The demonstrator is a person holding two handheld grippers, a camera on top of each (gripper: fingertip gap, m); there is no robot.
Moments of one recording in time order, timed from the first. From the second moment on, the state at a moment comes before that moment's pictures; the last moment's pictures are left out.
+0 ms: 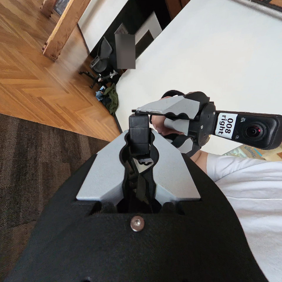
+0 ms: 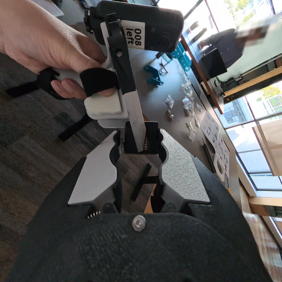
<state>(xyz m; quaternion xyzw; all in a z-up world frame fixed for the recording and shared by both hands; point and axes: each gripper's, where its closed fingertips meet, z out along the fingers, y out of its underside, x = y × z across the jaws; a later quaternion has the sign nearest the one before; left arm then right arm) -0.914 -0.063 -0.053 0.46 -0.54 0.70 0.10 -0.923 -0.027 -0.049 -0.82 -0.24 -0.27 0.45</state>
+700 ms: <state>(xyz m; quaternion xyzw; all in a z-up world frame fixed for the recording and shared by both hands) -0.542 0.096 -0.113 0.58 -0.49 0.64 0.03 -0.552 0.101 -0.118 -0.84 -0.28 -0.14 0.44</state>
